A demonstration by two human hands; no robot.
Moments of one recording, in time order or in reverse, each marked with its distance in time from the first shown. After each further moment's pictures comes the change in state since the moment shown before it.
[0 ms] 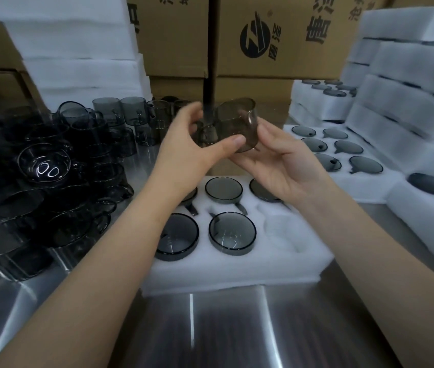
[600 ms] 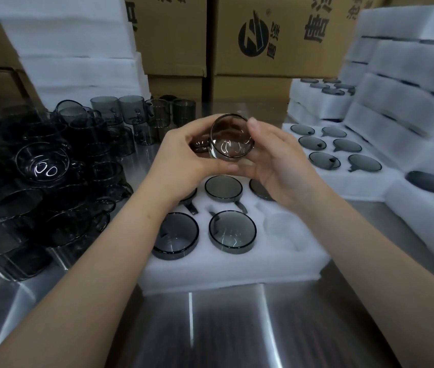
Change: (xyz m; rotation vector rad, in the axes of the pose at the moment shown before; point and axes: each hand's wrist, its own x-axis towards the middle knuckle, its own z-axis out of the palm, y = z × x) left_hand -0.003 -0.009 -0.004 -0.162 -0.146 0.134; right_hand -0.004 0.006 0.010 -0.342 0.206 -0.088
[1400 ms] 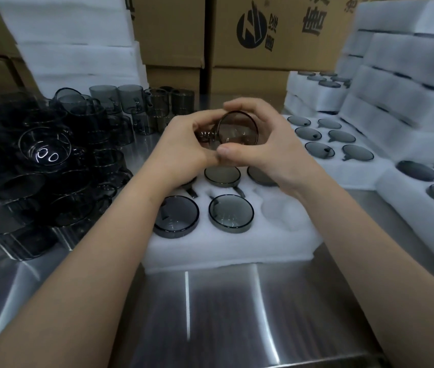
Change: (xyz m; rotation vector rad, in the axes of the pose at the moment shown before) left_hand -0.001 0.003 -0.004 0.085 -0.103 0.031; right_hand -0.013 -0.007 0.008 -0.501 -0.019 -0.204
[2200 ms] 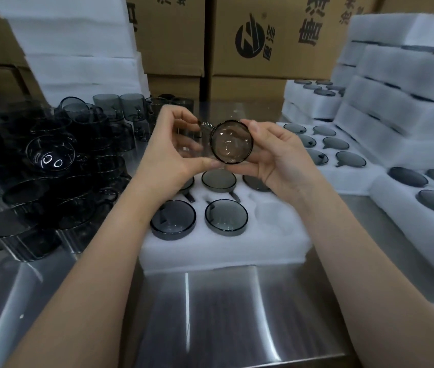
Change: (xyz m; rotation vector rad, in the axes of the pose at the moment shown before) left_hand -0.019 -0.002 -0.007 -0.048 0.188 -0.014; right_hand -0.003 0.005 -0.012 0.586 0.024 0.221
